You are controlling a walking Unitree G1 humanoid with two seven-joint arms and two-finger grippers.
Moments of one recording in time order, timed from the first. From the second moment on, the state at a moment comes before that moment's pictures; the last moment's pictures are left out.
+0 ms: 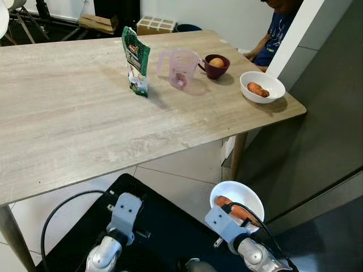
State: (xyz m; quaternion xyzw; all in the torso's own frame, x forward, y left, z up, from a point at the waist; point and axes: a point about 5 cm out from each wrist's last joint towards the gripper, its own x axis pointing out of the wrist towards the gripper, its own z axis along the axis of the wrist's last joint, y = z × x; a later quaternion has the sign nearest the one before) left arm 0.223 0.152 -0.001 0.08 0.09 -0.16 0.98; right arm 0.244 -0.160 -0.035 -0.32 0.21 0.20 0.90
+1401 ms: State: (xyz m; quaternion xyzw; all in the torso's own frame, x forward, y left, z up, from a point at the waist) left arm 0.206 0.160 -0.041 0.08 0.19 -0.10 0.97; right arm 0.236 -0.156 -0.043 -0.33 0.23 0.21 0.89
